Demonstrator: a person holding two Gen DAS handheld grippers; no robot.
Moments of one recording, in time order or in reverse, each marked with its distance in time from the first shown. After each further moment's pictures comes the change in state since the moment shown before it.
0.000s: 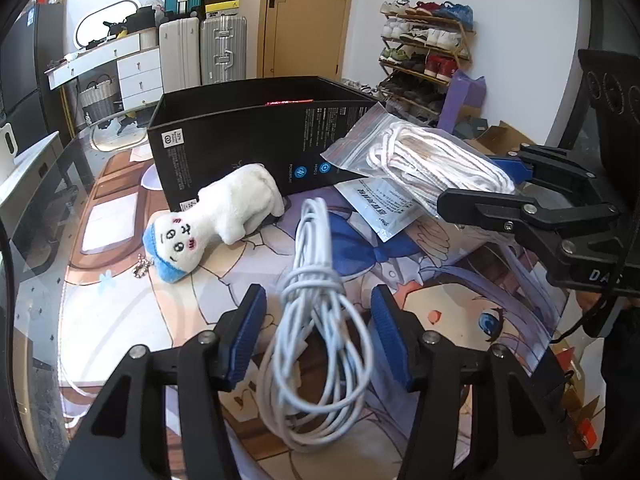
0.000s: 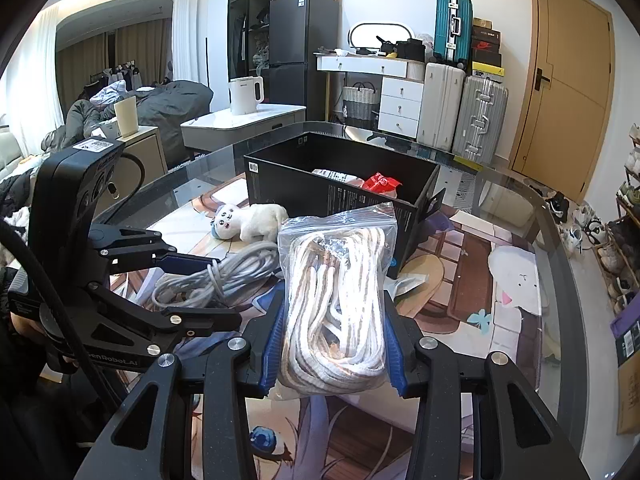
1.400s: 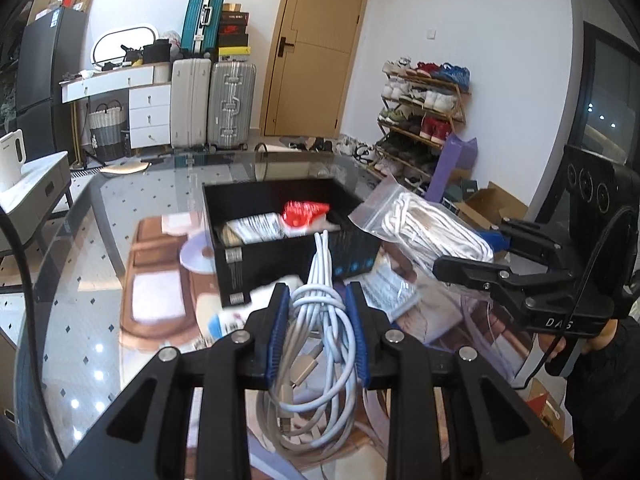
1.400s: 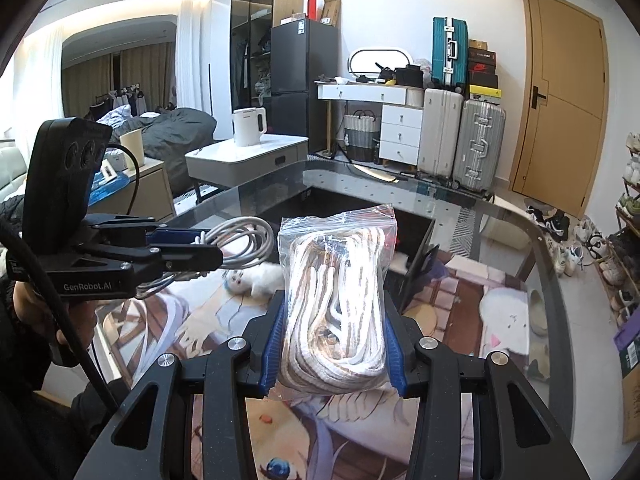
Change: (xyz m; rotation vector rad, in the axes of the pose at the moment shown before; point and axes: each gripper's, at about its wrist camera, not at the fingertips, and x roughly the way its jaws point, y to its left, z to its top) left arm -0.070 0.035 0.040 -0.067 -0.206 -0.059; right arm -0.020 -0.002 0.033 0.016 -0.111 0.010
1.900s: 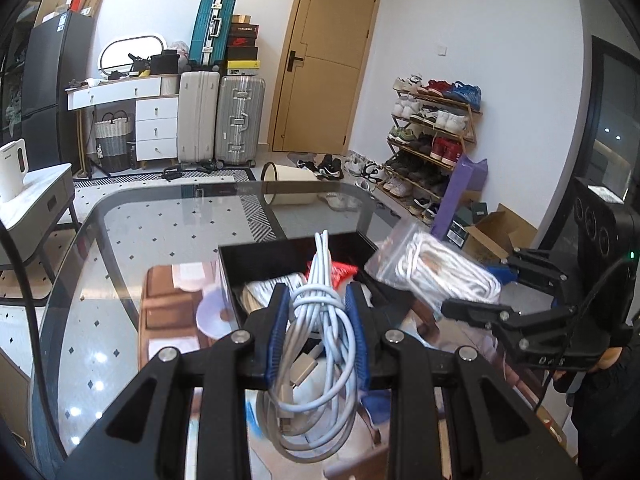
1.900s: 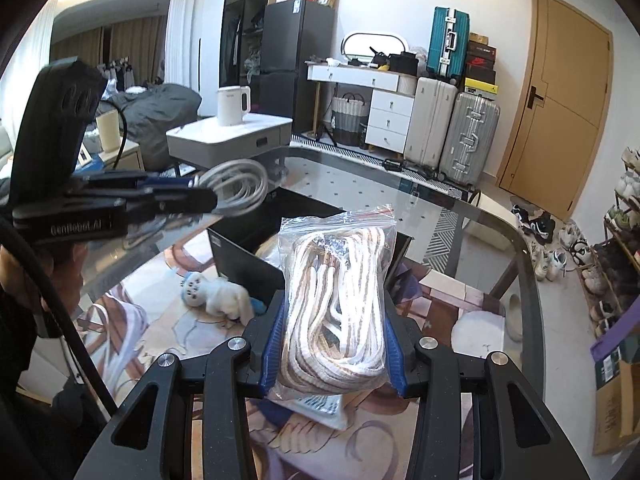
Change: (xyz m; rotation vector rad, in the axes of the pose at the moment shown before) left arm 0.025 0.026 0.050 -0.019 -0.045 0.019; right arm 0.033 -0.019 0.035 -0.064 0.094 -0.072
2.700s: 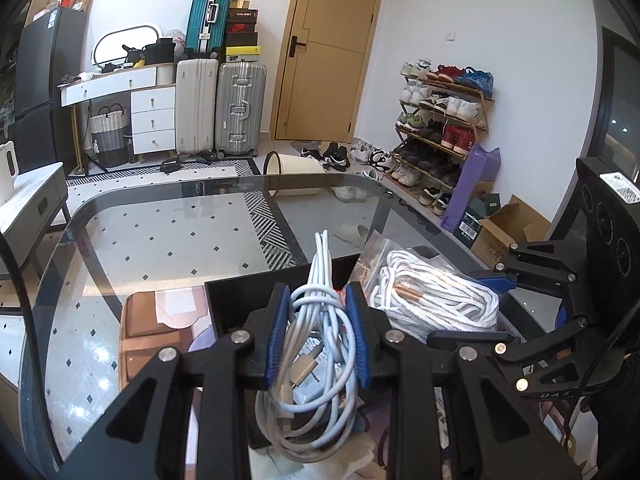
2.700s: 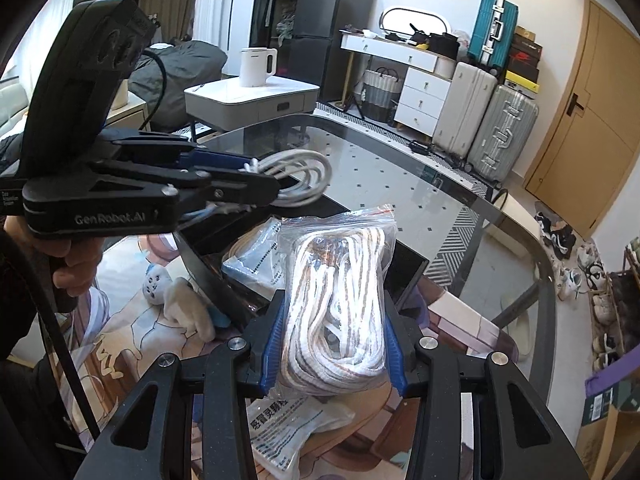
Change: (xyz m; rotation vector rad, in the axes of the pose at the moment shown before) left arm 0.073 0.006 0.020 0.012 0.054 0.017; right arm 0.064 -0.019 0.036 -0.129 0.112 0.079
